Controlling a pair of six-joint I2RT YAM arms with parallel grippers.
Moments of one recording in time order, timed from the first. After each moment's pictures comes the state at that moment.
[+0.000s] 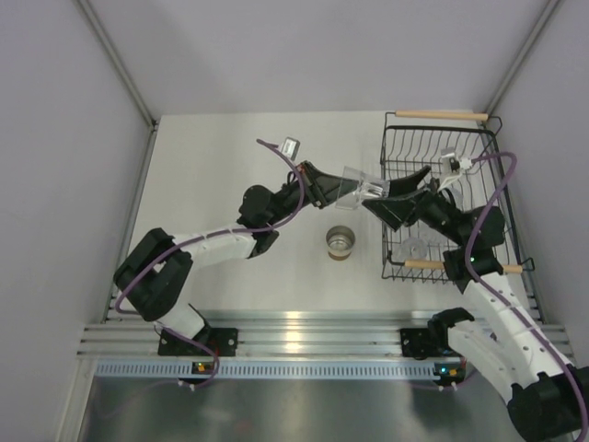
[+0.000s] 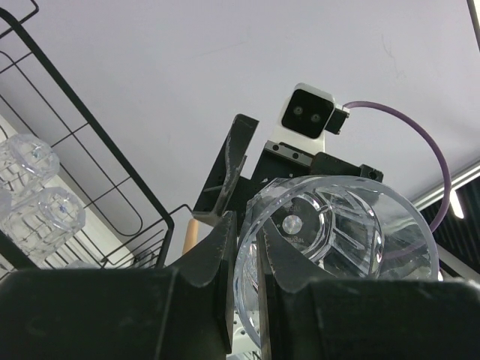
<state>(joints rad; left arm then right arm) -0.76 1.56 0.82 1.19 0.40 -1.32 0.27 0.76 0.57 0.59 -0.73 0.88</state>
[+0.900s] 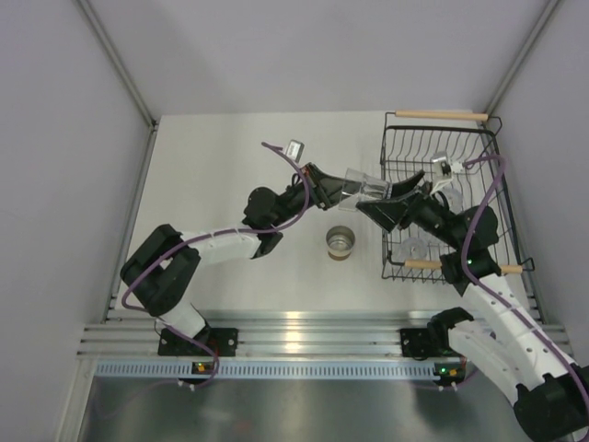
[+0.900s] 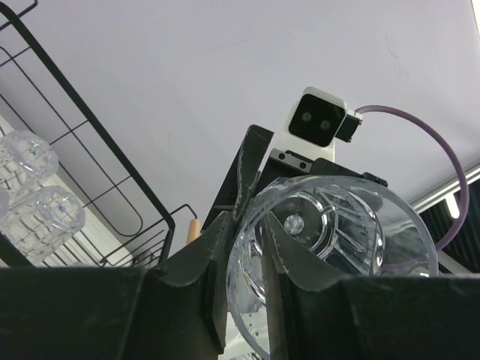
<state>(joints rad) -0.78 1.61 0.84 1.23 0.38 -1.32 0.34 0.75 0.56 0.54 -0.67 0.81</state>
